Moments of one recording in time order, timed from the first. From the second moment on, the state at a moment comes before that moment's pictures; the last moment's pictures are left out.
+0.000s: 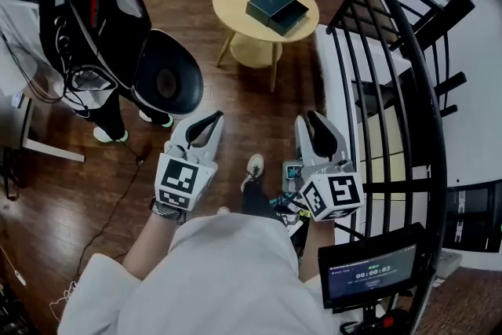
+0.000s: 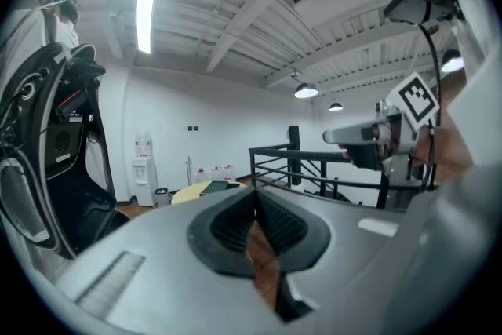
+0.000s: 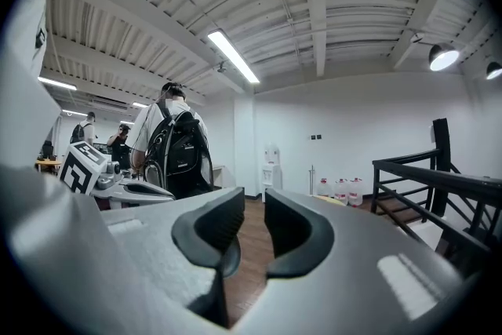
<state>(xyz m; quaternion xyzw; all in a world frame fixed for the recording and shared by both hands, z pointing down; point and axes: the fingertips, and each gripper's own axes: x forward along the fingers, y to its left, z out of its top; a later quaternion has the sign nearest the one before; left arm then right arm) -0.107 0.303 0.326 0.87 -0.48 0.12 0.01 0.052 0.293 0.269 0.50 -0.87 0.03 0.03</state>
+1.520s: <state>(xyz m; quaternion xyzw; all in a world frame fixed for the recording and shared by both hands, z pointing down) -0.028 0.034 0.320 0.85 -0.50 0.14 0.03 0.124 0.009 0.292 0.46 -0.88 0.05 0.09</state>
